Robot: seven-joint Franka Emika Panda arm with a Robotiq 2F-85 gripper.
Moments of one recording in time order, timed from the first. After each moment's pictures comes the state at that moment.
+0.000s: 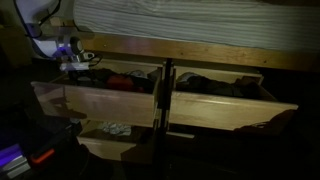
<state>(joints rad) 0.42 1.03 0.04 -1.72 -0.27 2.82 0.05</state>
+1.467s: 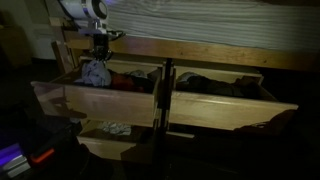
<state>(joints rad) 0.23 0.81 0.05 -1.54 -0.16 1.96 0.01</state>
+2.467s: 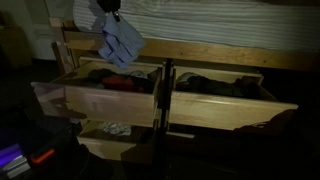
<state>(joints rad) 0.12 0.00 -0.05 -2.19 -0.36 2.31 0.45</state>
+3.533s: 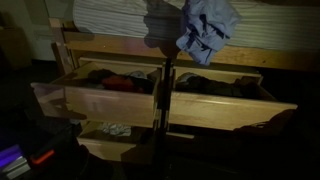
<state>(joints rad) -0.26 -0.04 -0.24 -2.20 -1.15 2.72 1.09</state>
